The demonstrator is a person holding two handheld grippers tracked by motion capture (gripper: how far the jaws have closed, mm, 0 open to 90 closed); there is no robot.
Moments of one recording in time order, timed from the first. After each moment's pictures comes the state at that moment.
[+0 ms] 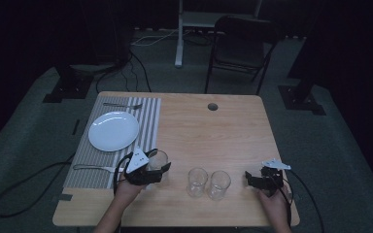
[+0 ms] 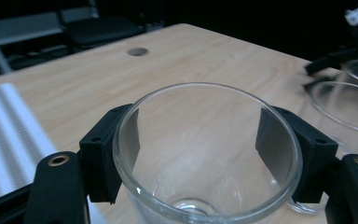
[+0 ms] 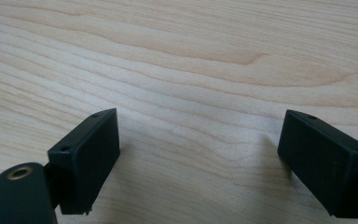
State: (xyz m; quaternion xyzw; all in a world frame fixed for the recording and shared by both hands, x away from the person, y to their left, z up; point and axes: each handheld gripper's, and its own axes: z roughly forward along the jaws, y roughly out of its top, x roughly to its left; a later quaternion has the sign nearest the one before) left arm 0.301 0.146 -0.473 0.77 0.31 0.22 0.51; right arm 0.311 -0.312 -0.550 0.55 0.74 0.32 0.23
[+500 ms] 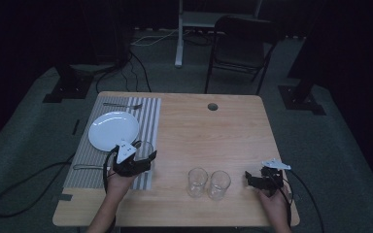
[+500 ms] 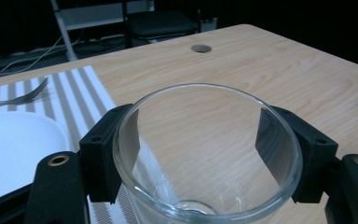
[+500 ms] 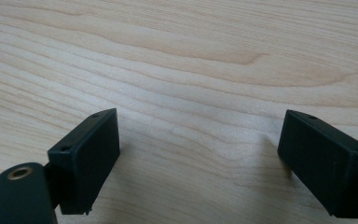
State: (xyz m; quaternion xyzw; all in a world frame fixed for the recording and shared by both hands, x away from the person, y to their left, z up) left arm 0.318 0.177 -0.470 0.73 0.40 0.27 0.49; right arm 0.312 -0.312 -0.550 0.55 0.74 0.32 0.23
